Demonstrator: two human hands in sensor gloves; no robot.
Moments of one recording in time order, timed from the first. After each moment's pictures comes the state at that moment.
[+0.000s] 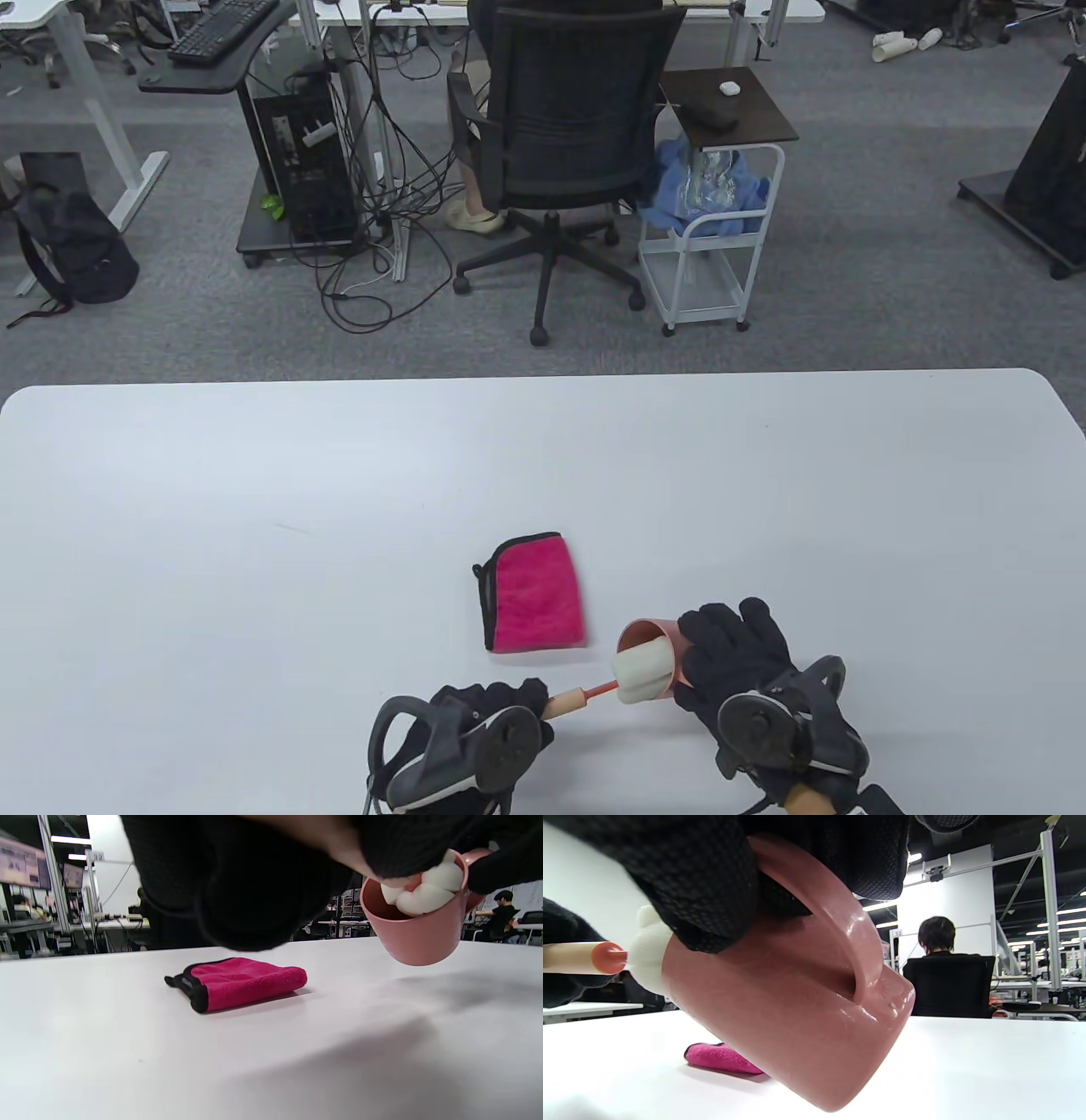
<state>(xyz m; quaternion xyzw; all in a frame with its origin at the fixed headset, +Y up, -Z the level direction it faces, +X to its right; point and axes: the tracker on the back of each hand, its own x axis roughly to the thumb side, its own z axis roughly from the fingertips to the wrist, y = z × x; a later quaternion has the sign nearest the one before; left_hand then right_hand) -0.098 -0.708 -0.259 0.02 -0.22 -0.02 0.98 0.171 -0.699 -0.287 0.29 -0.14 0.94 0.08</state>
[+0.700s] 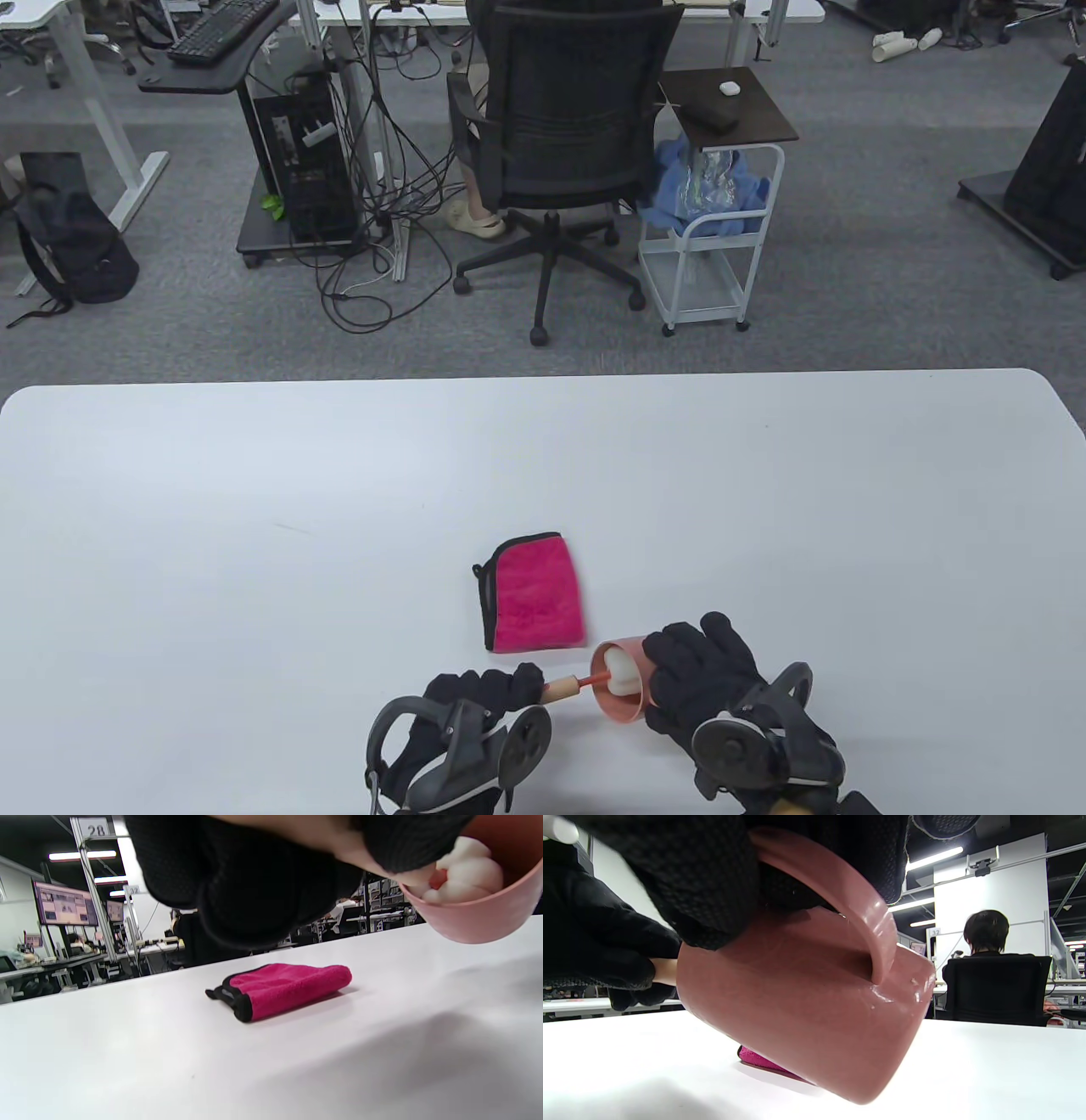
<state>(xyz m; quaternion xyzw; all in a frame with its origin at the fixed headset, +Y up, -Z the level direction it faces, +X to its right) -0.099 -0.714 -0.267 0.02 -0.17 -0.05 0.98 0.146 -0.693 -0.272 0.34 -0.15 0.92 0.08</state>
